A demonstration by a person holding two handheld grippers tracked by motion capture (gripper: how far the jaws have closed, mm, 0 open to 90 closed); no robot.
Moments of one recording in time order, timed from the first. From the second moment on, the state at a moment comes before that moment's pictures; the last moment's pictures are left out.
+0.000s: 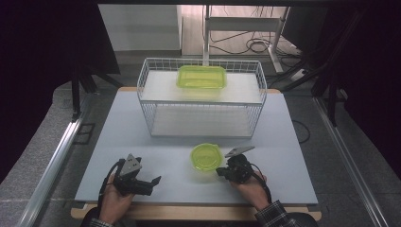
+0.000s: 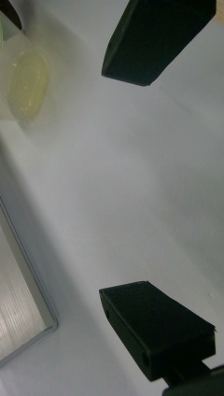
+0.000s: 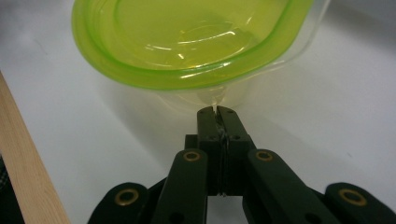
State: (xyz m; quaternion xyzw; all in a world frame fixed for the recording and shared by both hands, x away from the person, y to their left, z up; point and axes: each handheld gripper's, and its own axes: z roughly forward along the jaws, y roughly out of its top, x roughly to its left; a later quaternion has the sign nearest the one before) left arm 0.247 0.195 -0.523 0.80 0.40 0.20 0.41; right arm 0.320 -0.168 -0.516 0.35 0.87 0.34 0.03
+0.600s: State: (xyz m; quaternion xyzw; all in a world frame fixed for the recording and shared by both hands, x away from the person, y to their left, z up) left arm 0.247 0.193 -0.524 0.80 0.39 0.20 0.40; right arm 0.318 -0.204 -0.499 0.35 0.87 0.35 0.09
